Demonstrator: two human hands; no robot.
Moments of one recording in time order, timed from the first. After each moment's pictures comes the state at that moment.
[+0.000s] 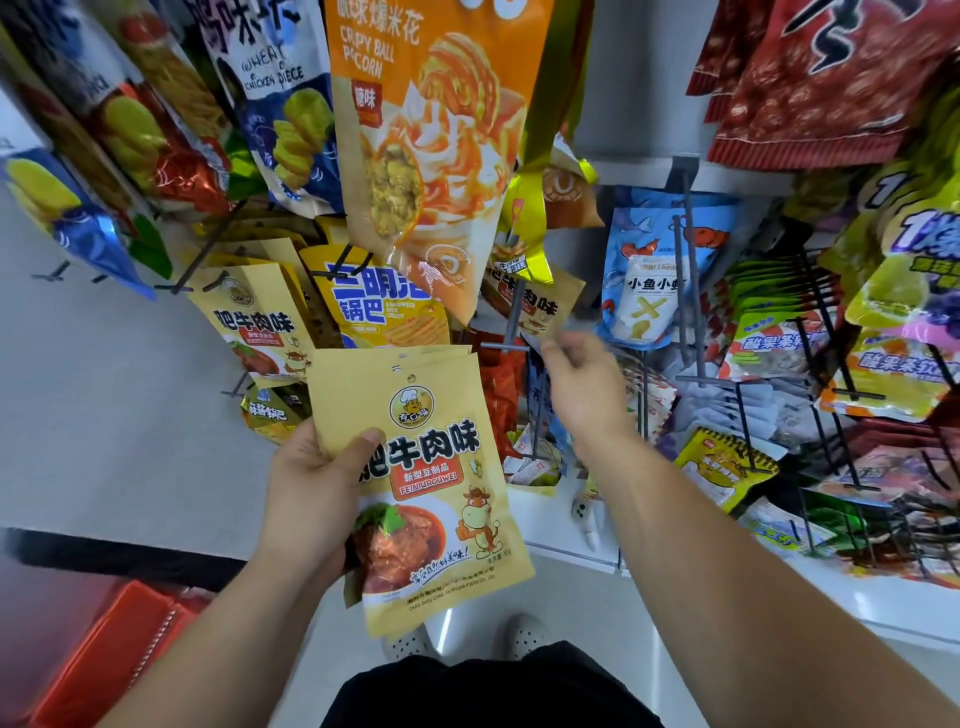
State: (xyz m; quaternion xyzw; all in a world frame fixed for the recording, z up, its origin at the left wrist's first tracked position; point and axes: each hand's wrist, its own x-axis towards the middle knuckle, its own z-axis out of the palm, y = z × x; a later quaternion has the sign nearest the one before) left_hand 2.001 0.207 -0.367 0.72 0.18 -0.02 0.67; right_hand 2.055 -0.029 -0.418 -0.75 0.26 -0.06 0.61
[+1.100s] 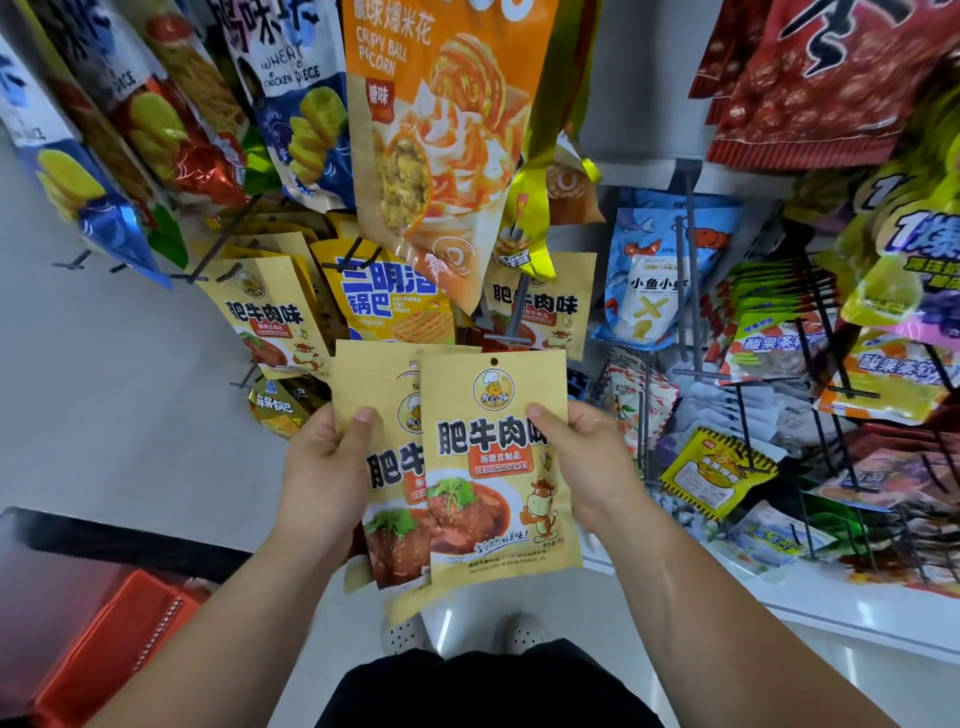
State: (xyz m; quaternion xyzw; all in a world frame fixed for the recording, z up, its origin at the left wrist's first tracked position) left_hand 2.003 0.207 -0.379 0.78 0.16 0.00 0.61; right_hand 1.988 -0.019 -0.429 -0.57 0.24 0.05 0.78
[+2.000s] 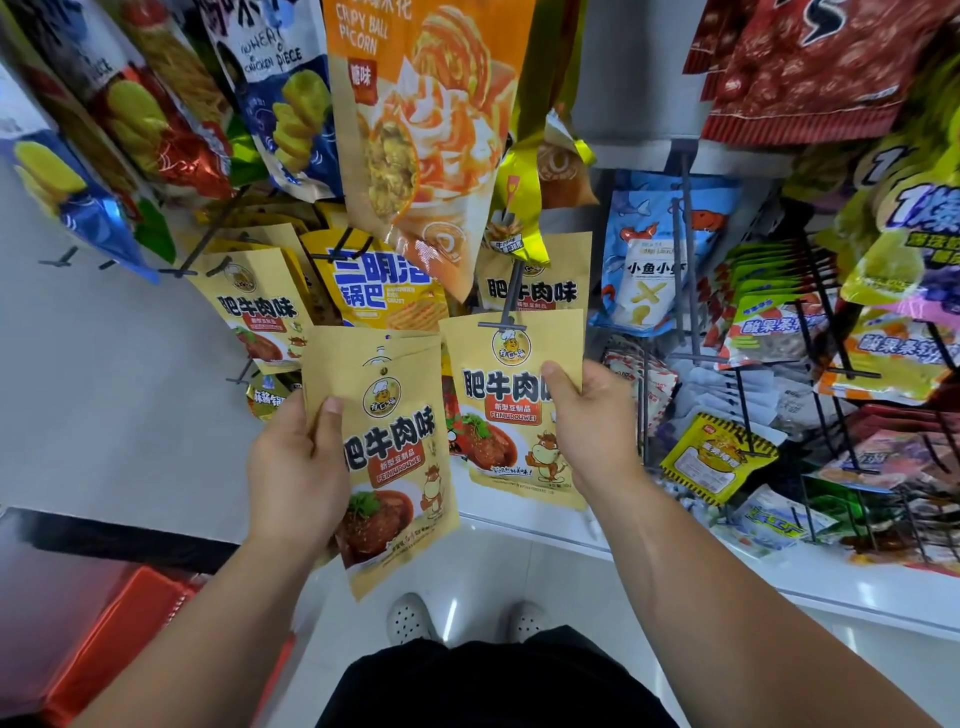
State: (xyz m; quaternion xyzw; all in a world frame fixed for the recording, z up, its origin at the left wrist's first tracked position) left_hand 1.995 0.219 -0.363 0.89 0.10 0.08 0.43; right_hand 2.006 -0.018 -0.430 -0.67 0.25 -0.10 0.69
